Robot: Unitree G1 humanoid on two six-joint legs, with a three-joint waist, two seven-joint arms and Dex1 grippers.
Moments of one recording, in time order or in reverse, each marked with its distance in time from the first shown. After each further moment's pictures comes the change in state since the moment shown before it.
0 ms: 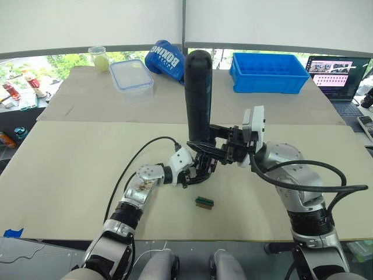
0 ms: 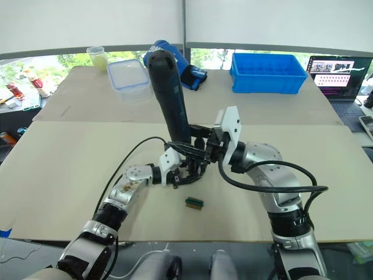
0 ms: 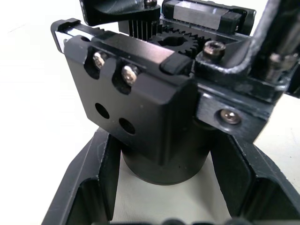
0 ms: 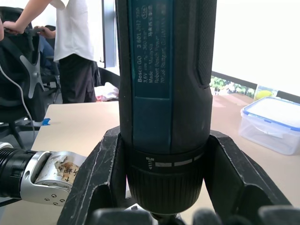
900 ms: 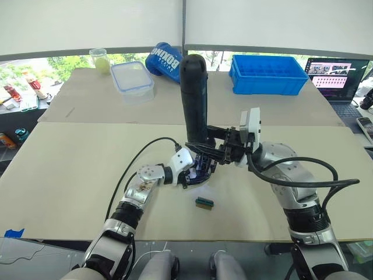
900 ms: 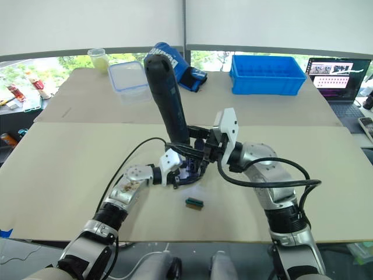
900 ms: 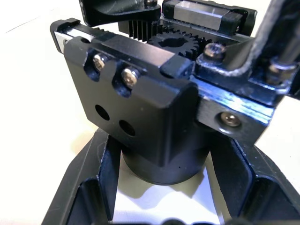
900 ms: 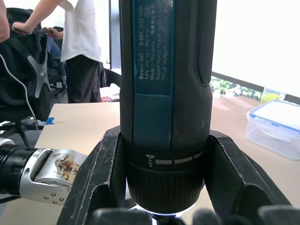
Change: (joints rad) left arm -0.005 0.007 -0.004 0.016 0.003 0.000 0.001; right arm 0.004 0.010 0.024 0.082 -0.001 -0.102 0.029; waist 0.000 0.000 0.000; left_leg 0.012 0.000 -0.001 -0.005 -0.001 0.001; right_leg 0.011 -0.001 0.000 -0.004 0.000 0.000
